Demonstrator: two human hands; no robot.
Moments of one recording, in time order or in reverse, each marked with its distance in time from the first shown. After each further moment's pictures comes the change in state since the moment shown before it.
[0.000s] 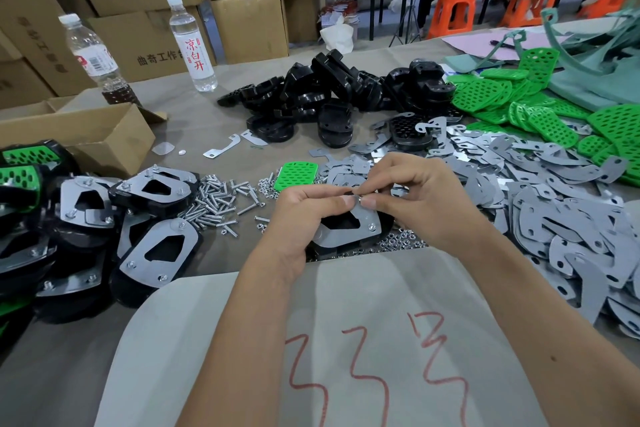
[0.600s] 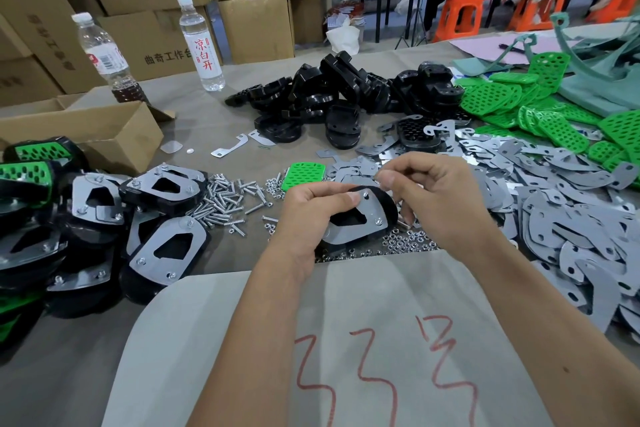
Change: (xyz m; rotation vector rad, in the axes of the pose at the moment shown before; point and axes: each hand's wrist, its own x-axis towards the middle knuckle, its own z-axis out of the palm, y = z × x) left_hand 0.002 -0.003 0.001 -0.025 0.061 0.013; right_hand 0.000 -0.004 0.005 0.006 0.207 0.115
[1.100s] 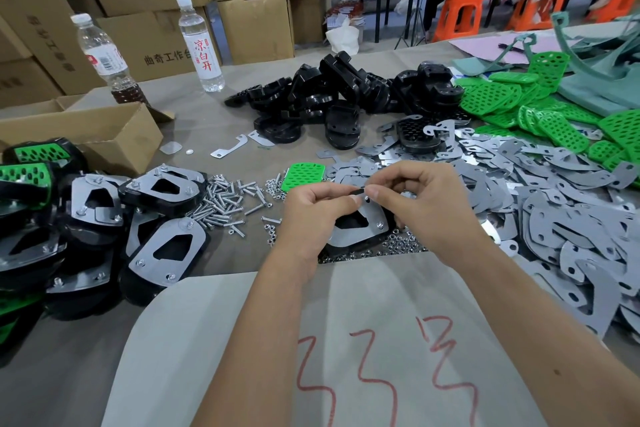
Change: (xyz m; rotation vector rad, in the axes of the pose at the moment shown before) left_hand 0.002 -0.005 0.003 0.101 0.037 0.092; right_hand -0.002 0.002 0.011 -0.021 -0.009 0.015
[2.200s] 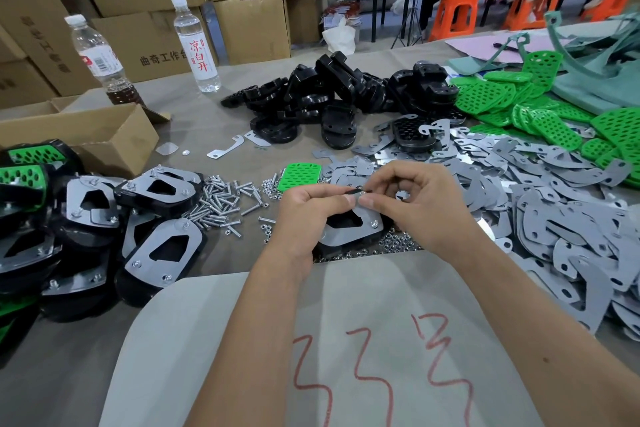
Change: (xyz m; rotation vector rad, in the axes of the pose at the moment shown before) left_hand -0.001 0.003 -0.001 -0.028 -0.002 -0.084; right_hand 0.001 0.005 -0.005 -0.008 -0.076 -0.085
